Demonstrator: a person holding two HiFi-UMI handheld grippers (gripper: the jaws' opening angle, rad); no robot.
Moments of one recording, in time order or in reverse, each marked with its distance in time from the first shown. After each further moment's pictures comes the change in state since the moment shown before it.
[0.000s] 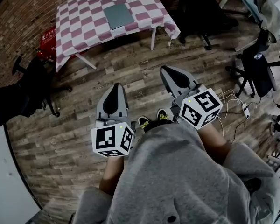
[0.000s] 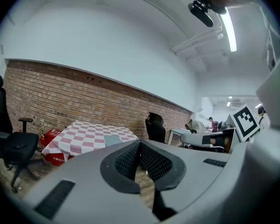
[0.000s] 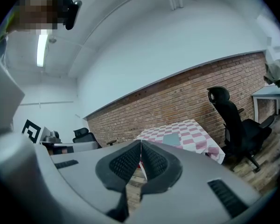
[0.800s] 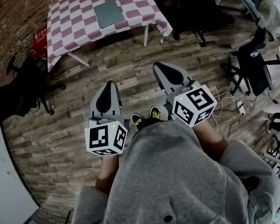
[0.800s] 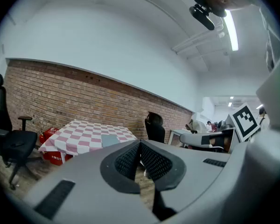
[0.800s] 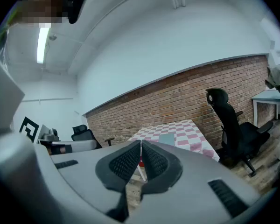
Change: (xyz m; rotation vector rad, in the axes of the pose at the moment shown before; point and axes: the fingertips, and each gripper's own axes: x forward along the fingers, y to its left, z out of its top) left arm 0.023 -0.022 -0.002 -0.008 0.000 0.015; right arm -0.002 -0.031 0.007 -0.031 0.022 0.001
